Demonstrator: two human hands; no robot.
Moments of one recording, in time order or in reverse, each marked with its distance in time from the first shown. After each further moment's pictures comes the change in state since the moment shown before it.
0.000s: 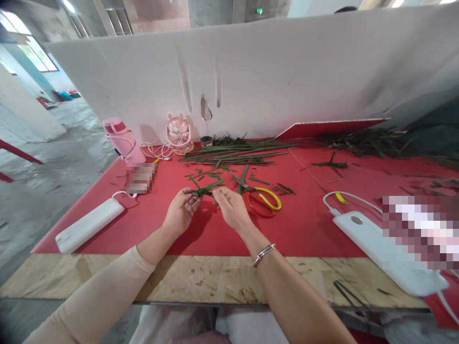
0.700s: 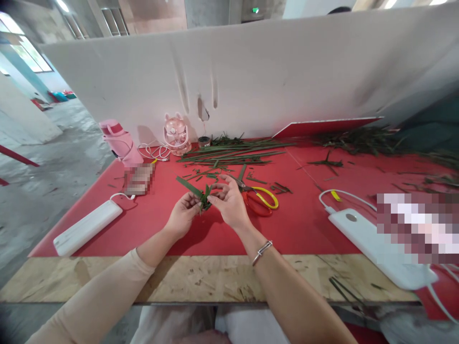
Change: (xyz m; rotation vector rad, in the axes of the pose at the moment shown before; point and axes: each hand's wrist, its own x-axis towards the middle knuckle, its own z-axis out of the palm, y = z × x) left_hand -0.004 -0.011 -0.002 0.327 -0.226 0.087; right_hand 0.007 0.001 0.007 0.420 0.061 0.007
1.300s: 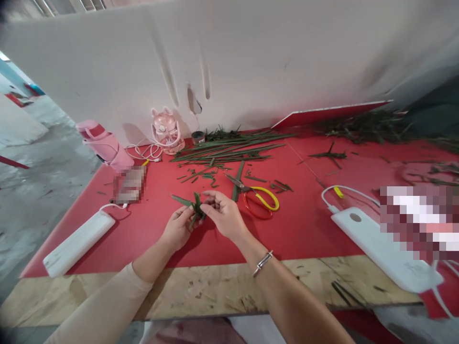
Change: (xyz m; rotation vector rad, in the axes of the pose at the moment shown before) left_hand 0.000 0.002 0.001 -0.234 0.174 -0.329; right_hand -0.002 0.002 -0.002 -0.203 -0.081 0.109
